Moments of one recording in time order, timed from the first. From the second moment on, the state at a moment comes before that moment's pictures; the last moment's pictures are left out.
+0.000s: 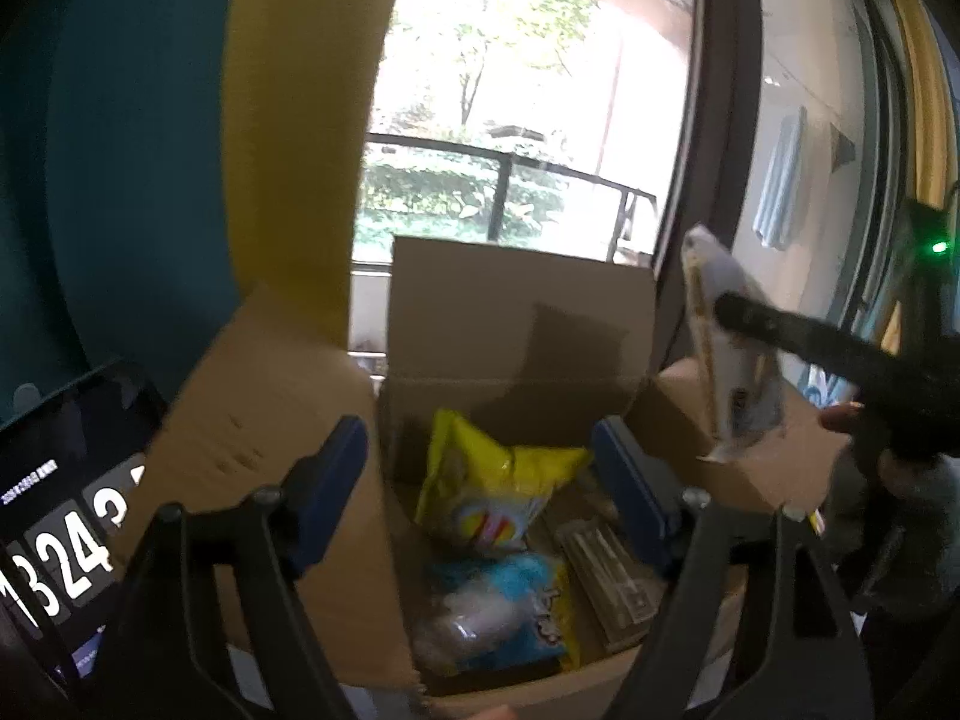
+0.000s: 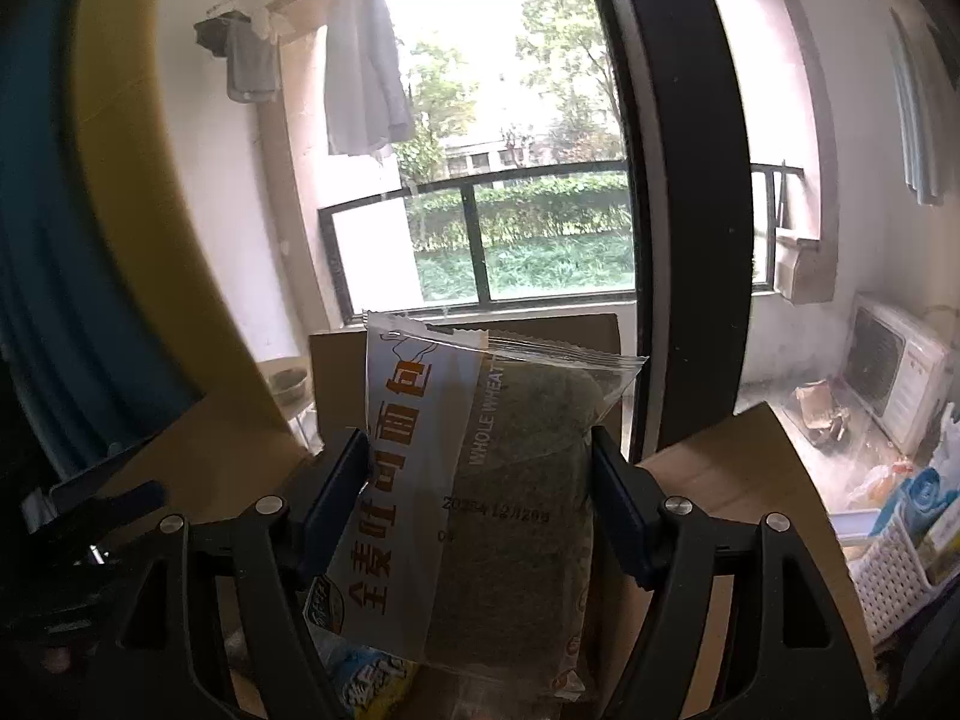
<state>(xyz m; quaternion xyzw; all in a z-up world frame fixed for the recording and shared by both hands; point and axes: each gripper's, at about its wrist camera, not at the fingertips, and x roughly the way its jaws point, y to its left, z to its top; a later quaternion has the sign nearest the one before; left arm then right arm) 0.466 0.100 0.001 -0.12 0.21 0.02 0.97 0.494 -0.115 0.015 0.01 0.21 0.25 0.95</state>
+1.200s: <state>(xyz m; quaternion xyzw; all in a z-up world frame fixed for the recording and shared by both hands) 0.376 0.080 0.047 -0.12 0.17 0.02 0.98 0.382 -0.106 0.045 -0.07 0.20 0.24 0.95</state>
